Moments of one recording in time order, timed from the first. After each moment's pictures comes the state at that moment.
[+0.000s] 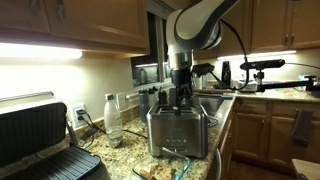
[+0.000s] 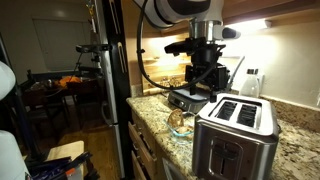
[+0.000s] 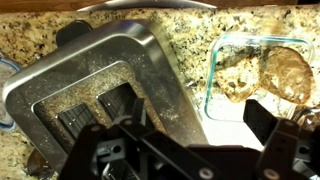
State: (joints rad) arm -0.07 -0.06 -0.04 -2.22 -0.06 2.20 -0.03
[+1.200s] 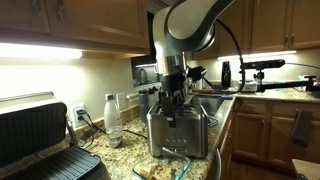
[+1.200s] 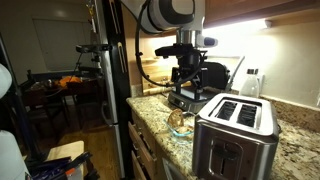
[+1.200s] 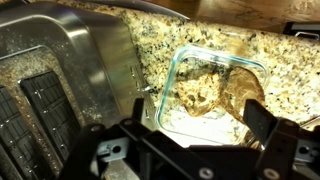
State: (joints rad) arm 0.00 -0.03 0.02 -2.21 -0.06 2.17 -0.07
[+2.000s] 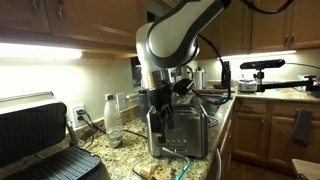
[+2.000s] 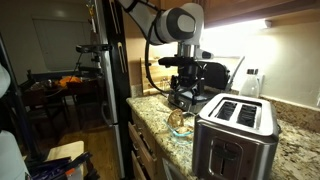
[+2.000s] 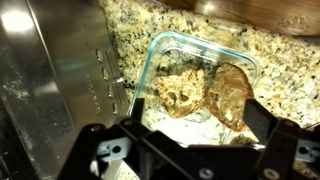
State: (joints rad) arm 0.03 0.12 0.06 -2.12 -0.06 2.17 -0.07
